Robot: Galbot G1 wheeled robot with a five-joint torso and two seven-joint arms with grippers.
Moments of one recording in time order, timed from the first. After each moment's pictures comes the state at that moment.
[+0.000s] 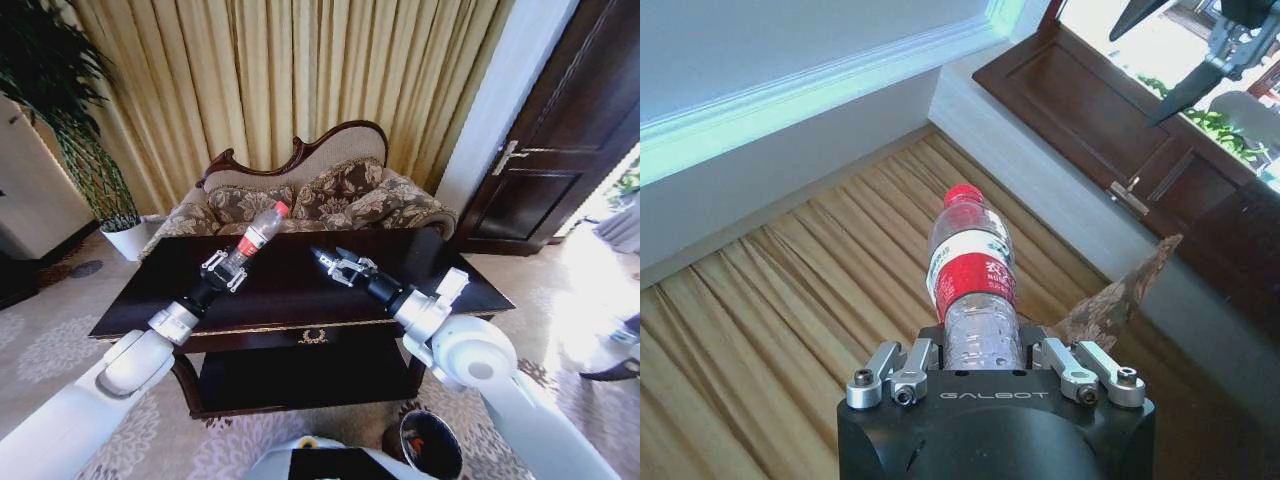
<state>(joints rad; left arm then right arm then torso) 1.26 -0.60 -0.40 -2.14 -0.10 -0.15 -0.04 -1.06 0.86 0.29 2.40 1.33 -0.36 0.20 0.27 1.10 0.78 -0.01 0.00</state>
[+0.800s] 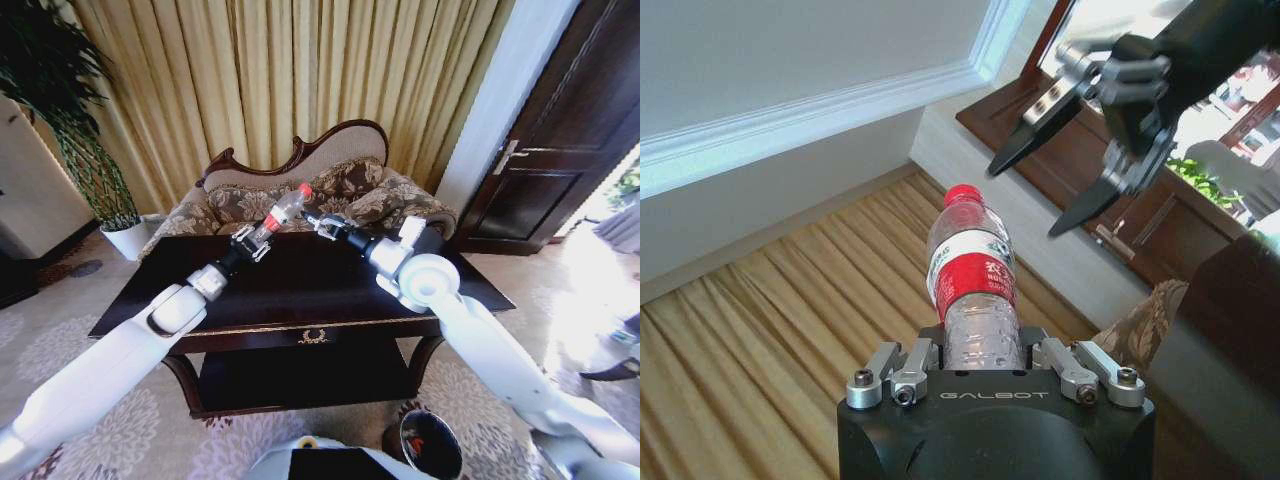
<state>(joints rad) 0.66 -0.66 0.08 -1.93 -0.17 -0.12 -0.04 -0.57 0.93 0.01 2.06 1.37 -0.37 0.22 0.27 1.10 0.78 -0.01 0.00</state>
